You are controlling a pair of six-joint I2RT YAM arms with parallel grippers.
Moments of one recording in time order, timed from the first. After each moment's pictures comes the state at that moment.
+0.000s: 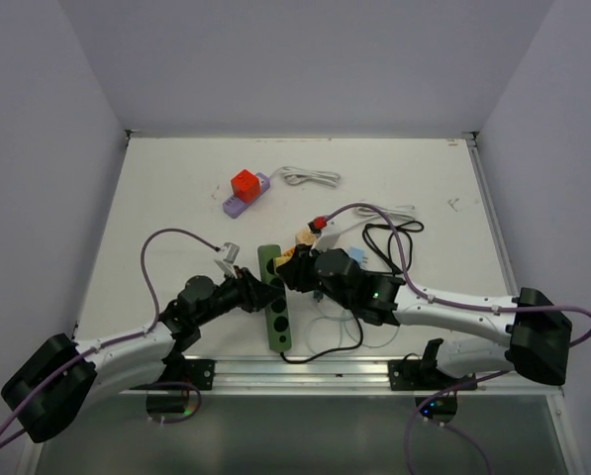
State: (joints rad) left arm -0.73 0.95 0.08 0.66 0.20 -0.83; right arm 1.13 1.25 0.76 0.09 0.37 0.72
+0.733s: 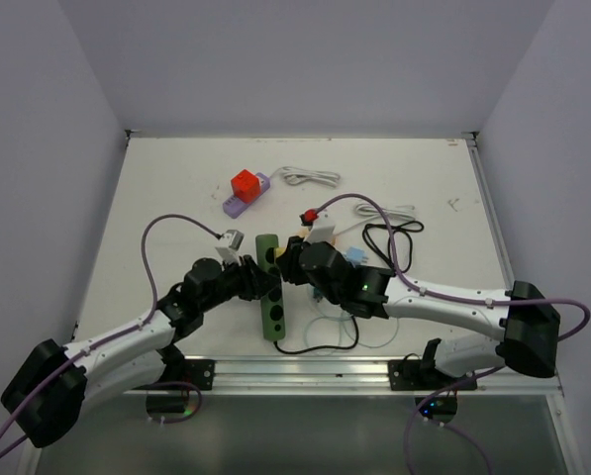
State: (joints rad) left arm -0.68 0.92 0.25 0.35 0.17 -0.72; right arm 1.15 1.32 0.91 -0.06 0.50 0.70
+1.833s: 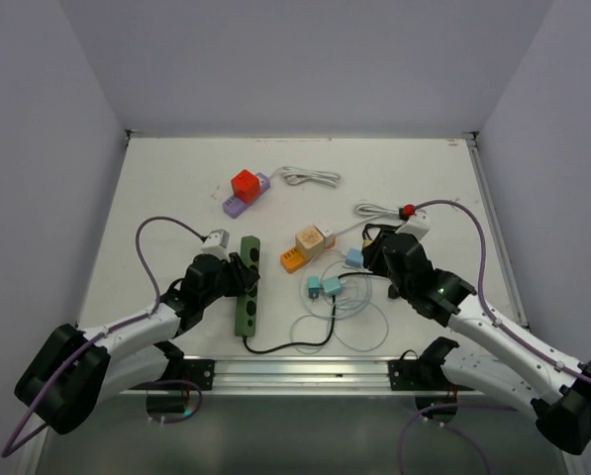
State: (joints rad) left arm -0.57 1.04 0.23 0.27 -0.03 -0.68; right arm 0.77 0.85 0.68 -0.40 0.51 0.75
